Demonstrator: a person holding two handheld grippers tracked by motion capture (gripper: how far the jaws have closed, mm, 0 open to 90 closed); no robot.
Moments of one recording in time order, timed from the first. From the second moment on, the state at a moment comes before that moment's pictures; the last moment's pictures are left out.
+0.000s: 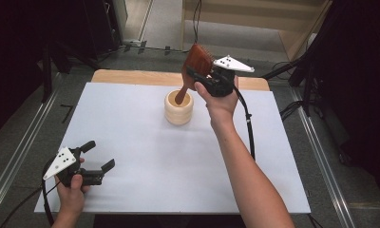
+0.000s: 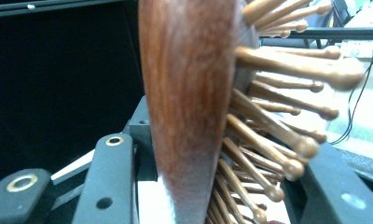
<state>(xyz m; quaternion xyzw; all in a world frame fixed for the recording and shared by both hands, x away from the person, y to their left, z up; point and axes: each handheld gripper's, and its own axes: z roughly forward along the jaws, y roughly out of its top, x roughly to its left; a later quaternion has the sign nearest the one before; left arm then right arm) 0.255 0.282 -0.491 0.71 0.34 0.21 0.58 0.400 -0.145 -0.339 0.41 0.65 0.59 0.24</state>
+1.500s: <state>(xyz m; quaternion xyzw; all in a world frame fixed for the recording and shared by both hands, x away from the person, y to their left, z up) 0.255 0.282 -0.491 0.71 0.33 0.21 0.58 0.427 -0.118 -0.392 0.42 0.69 0.53 0.24</state>
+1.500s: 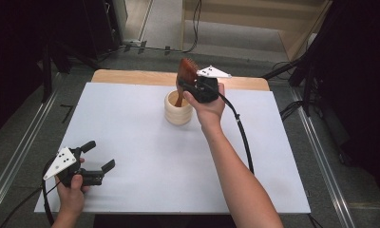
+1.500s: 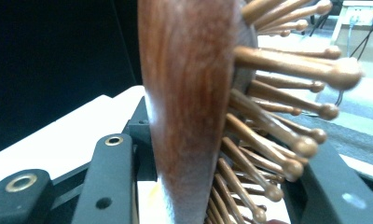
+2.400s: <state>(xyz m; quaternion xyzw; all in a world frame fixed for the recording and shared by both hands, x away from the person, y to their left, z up) 0.254 0.281 -0.491 0.71 0.33 0.21 0.58 0.437 -0.144 -0.427 0.50 0.62 0.57 0.16</state>
